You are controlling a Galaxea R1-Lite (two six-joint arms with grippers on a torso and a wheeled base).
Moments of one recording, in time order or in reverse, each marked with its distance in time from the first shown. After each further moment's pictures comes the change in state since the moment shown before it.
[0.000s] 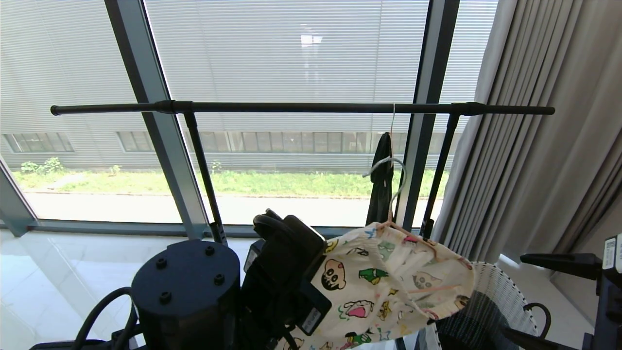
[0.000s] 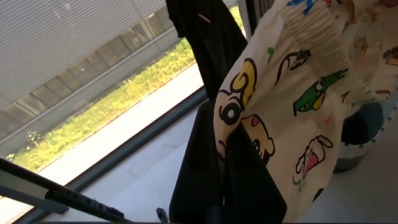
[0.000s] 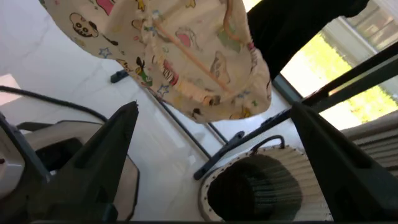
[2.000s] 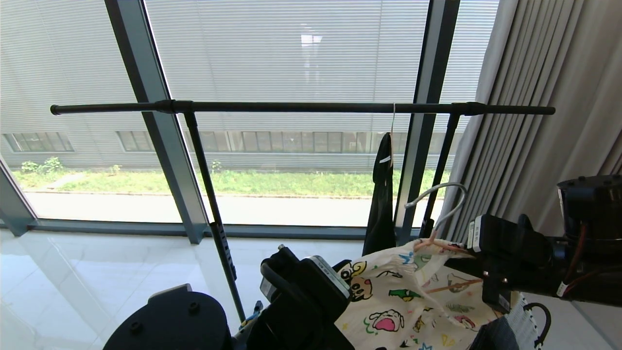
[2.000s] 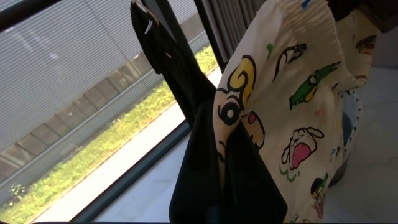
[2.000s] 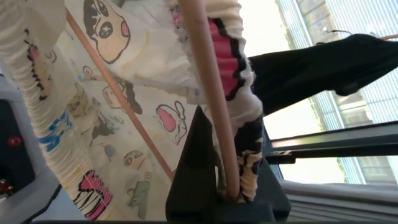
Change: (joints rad) left arm -0.112 0.037 0.087 -0.248 -0.003 0.084; right arm 0.004 0.440 -0.157 -0.206 0.078 -0.372
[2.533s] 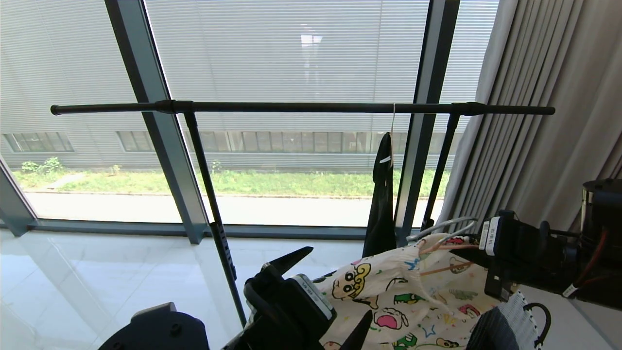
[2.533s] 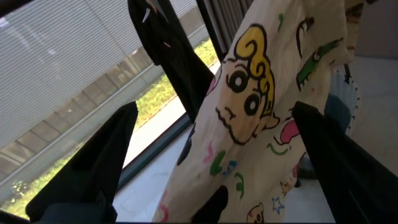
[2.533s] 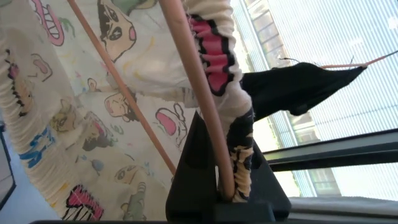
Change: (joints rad) left arm 0.003 -0.026 0.095 -0.023 0.005 -0.001; right arm -0.032 -0.013 0.095 -0.238 0.006 -0.067
